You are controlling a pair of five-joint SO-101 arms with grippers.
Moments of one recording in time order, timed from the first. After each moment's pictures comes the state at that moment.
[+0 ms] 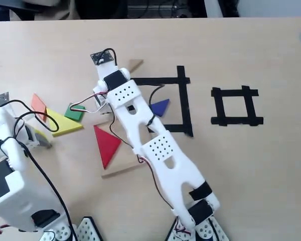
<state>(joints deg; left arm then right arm) -40.3 9.7 29.2 60.6 -10.4 -34.6 77.8 -86.5 97.0 -13.0</state>
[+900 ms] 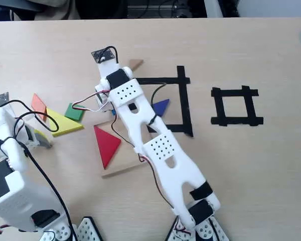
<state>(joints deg) -40.4 9.7 29.2 60.6 -10.4 -33.8 77.8 -86.5 95.7 -10.7</state>
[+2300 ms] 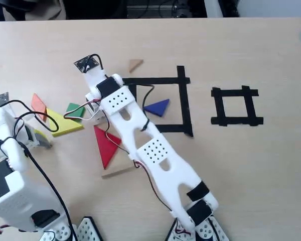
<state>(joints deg) -40.5 9.7 29.2 60.6 -10.4 -37.9 81.5 -92.6 96.2 -3.6</state>
